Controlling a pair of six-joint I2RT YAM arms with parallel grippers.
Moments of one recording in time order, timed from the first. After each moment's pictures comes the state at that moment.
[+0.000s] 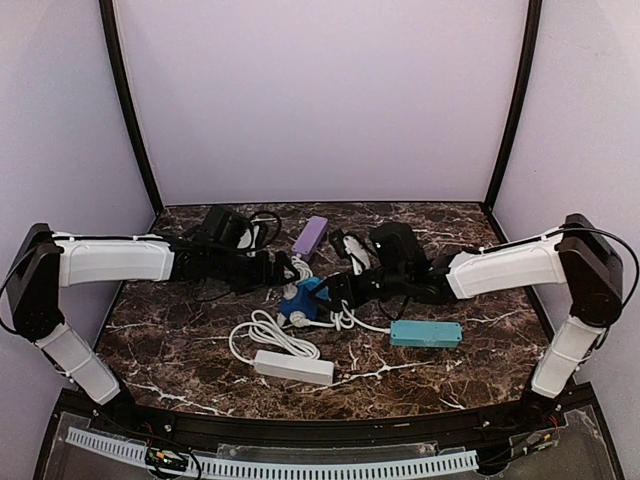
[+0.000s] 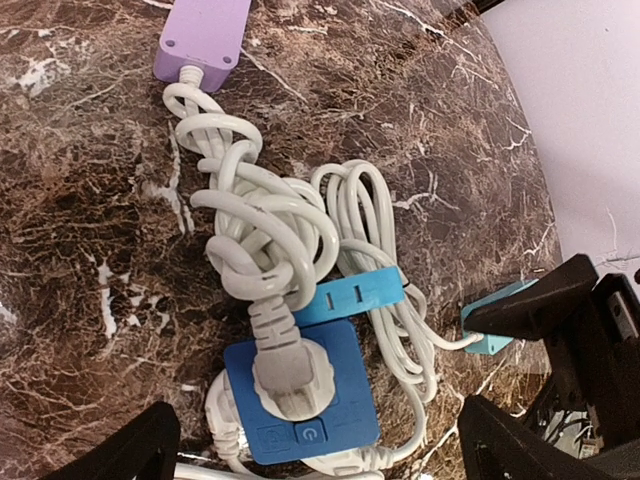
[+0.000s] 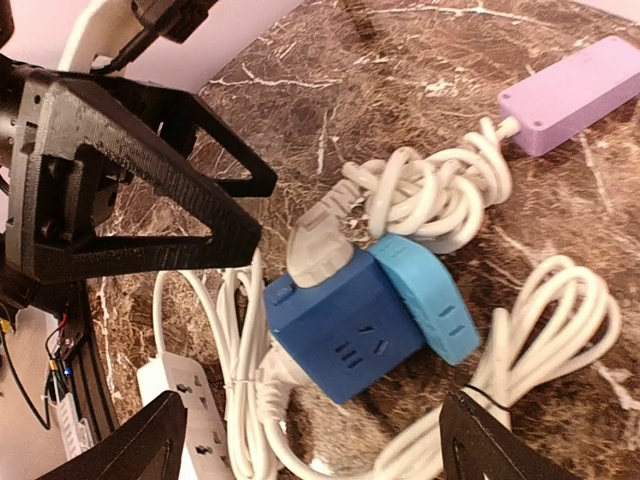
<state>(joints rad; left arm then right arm) -0.68 1.57 1.00 -0.20 0.21 -0.65 0.90 1.73 1.00 0.16 -0.29 0.37</state>
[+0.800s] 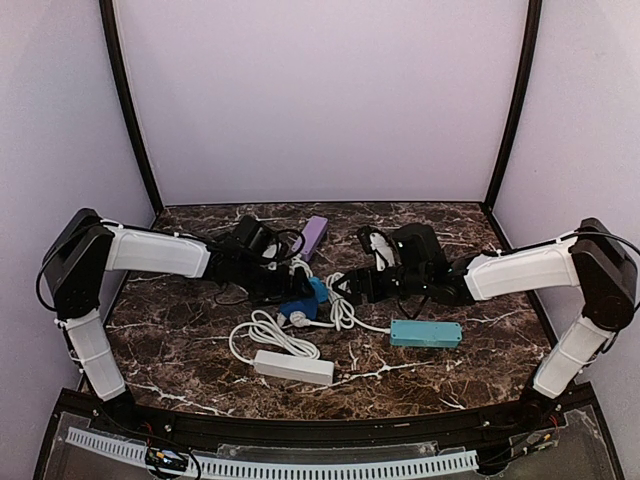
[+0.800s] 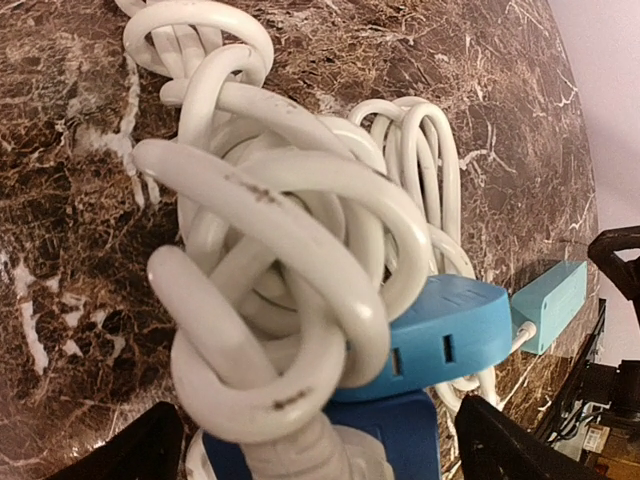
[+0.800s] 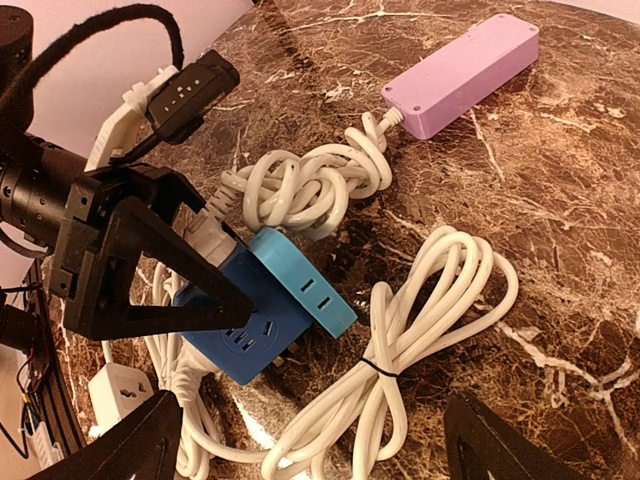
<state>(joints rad) -0.70 1.81 1.11 -0.23 0.28 -0.66 0.81 1.62 0.86 0.20 -0.20 0.40</state>
